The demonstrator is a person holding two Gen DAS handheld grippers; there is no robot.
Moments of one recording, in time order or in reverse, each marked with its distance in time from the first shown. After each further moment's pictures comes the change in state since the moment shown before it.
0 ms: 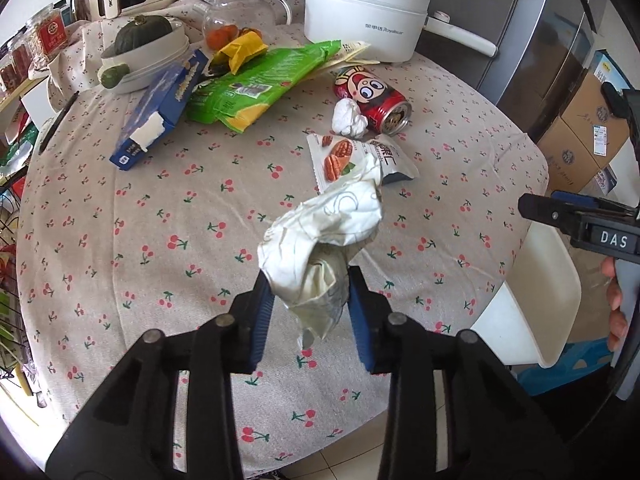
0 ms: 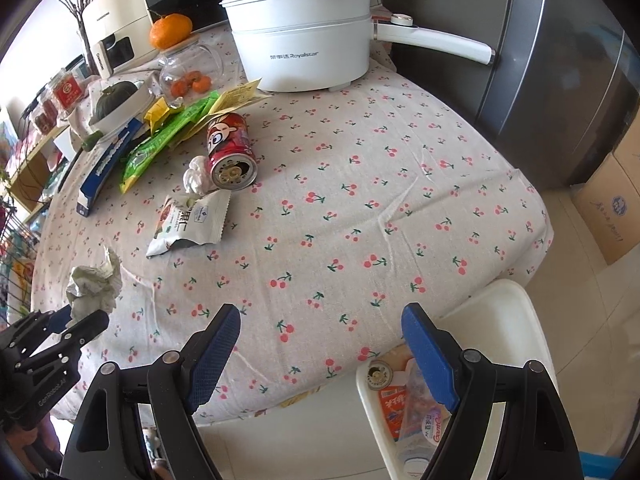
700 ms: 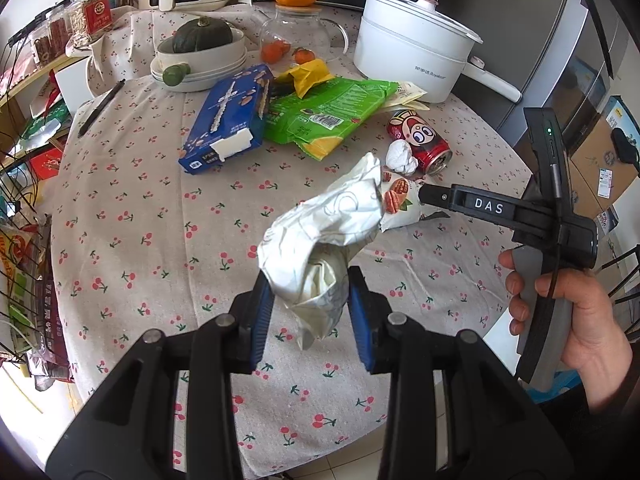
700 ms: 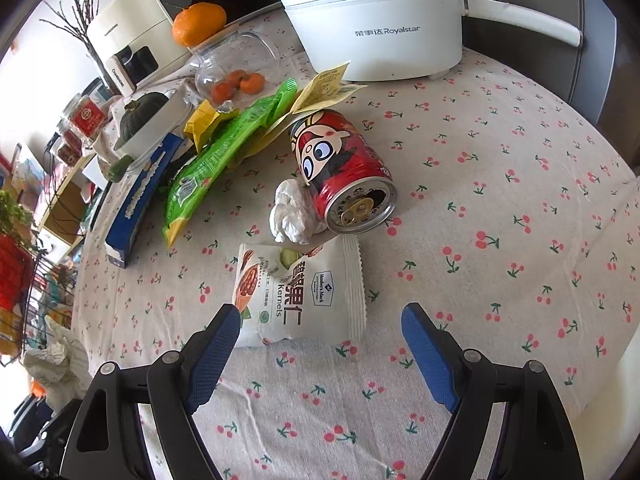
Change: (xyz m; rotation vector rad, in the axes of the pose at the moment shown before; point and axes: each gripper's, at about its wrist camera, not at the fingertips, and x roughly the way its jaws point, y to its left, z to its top) left arm -0.026 0.056 0.006 -0.106 -0.035 0.006; right arm 0.085 0.078 0.050 0.095 -0.009 0.211
